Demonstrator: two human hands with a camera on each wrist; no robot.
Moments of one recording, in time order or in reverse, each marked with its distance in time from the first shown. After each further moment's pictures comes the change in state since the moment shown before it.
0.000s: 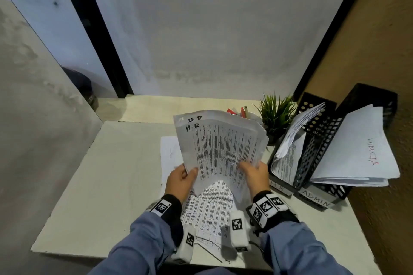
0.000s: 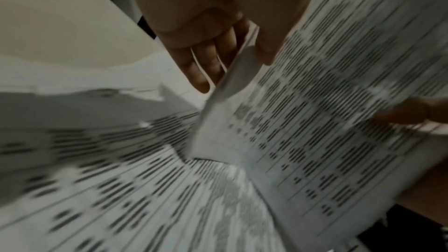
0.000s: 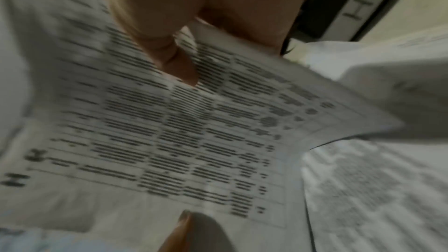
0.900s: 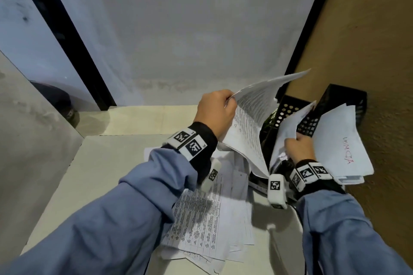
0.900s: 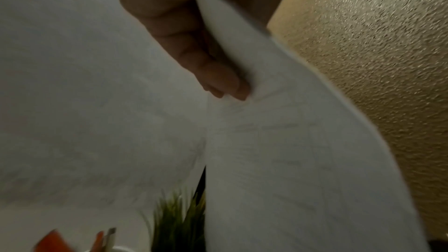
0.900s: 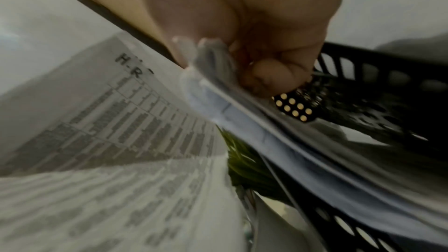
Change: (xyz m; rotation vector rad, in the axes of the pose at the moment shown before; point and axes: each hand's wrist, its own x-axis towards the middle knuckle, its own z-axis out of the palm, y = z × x) left_hand 0.026 0.229 0.083 0.439 -0.022 0.634; right_hand 0.071 -0.075 -0.115 -0.390 0.332 -0.033
